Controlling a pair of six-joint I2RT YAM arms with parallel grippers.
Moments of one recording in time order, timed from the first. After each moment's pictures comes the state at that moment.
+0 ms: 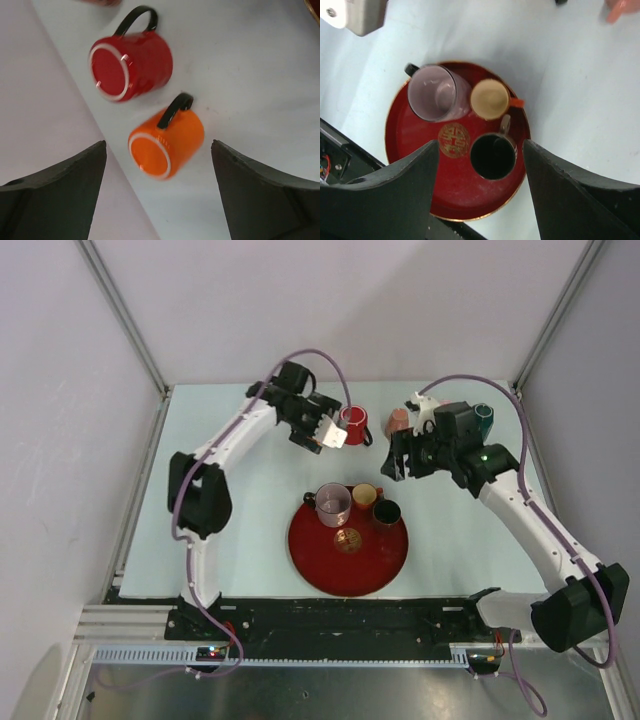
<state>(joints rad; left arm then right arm) -0.42 2.02 1.91 -0.86 0.47 1.61 0.42 1.26 1.24 -0.63 -0.27 0.17</state>
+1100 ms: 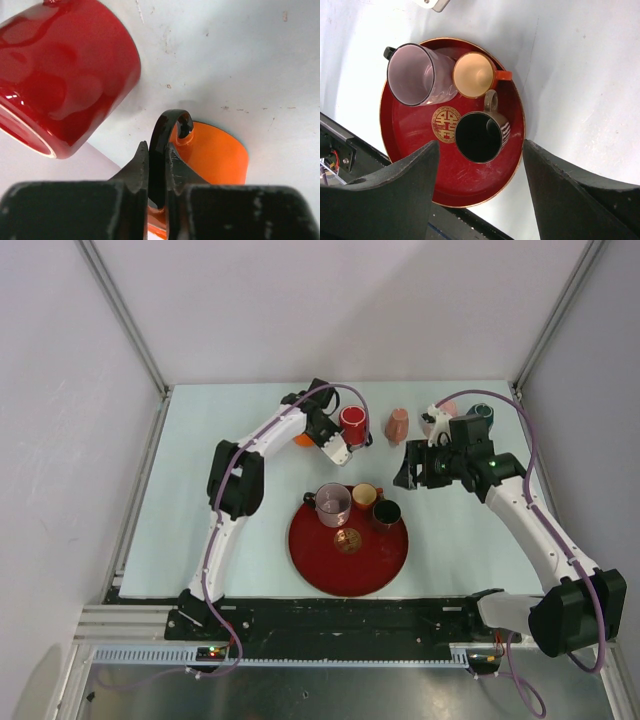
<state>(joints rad) -0.49 2.42 2.15 -0.83 0.16 1.93 0.28 1.23 1.09 -0.65 -0.38 0.19</state>
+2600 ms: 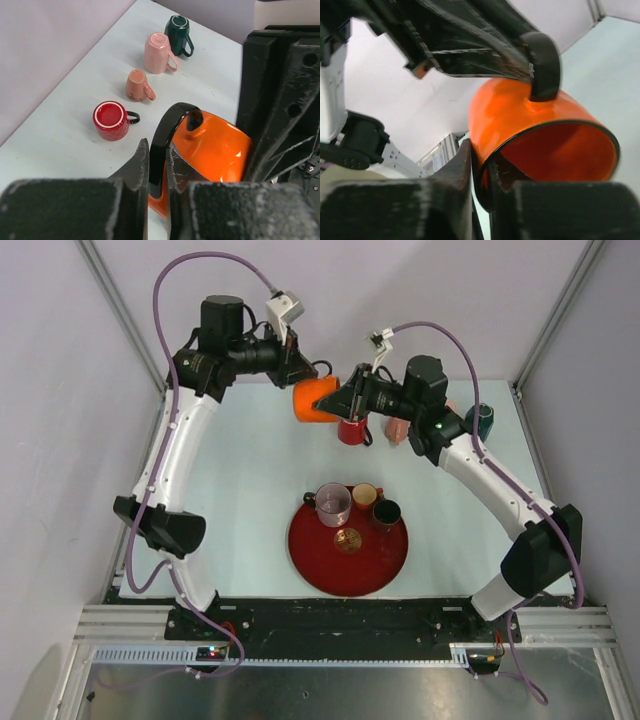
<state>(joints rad) -0.36 1.83 2.29 -0.87 0.71 0.16 0.53 1.57 1.49 0.12 -0.70 0.63</state>
